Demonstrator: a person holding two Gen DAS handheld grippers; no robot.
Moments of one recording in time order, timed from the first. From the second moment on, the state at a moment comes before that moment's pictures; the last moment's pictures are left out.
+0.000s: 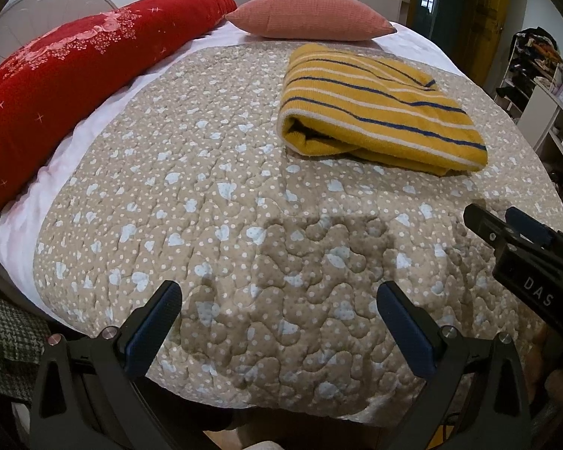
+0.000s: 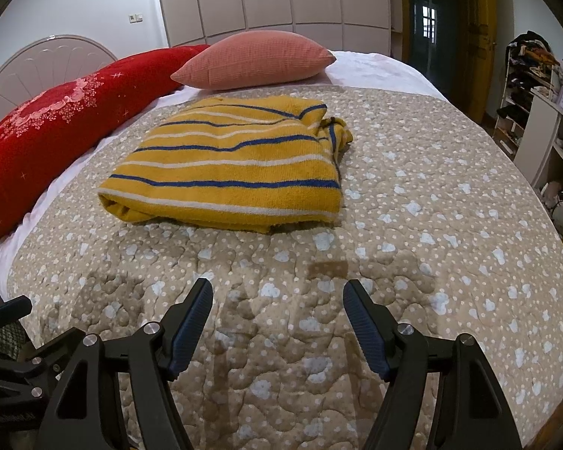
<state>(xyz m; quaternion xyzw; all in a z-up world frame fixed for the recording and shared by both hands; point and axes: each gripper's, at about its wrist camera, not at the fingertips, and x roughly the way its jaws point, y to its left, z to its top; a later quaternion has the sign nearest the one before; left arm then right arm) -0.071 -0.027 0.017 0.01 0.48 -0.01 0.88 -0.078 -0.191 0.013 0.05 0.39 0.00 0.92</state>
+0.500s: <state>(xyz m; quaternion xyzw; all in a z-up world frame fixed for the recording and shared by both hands) -0.037 -0.016 0.055 0.00 0.44 -0.02 0.90 -0.029 -0.191 0.064 0.07 0.33 0.01 0.94</state>
